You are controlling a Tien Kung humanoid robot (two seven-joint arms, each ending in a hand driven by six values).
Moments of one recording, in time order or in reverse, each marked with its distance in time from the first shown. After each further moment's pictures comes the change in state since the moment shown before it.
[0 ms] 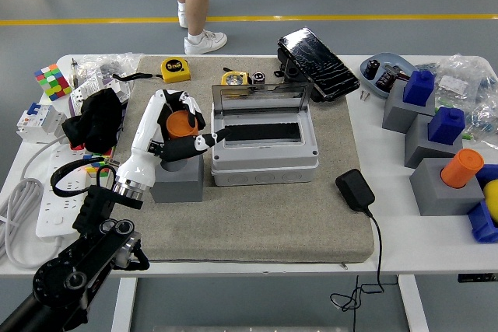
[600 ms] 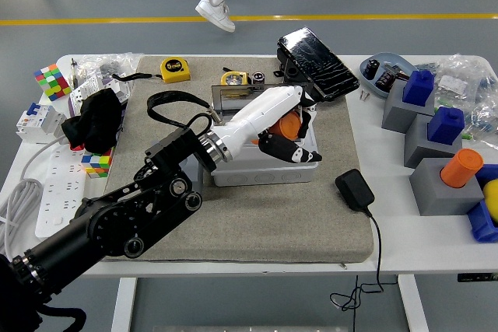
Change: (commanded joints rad) left arm -0.388 -0.042 0.307 0.111 0.447 -0.054 0.384; right arm 0.000 -0.003 -0.013 0.000 0.013 0.000 -0.002
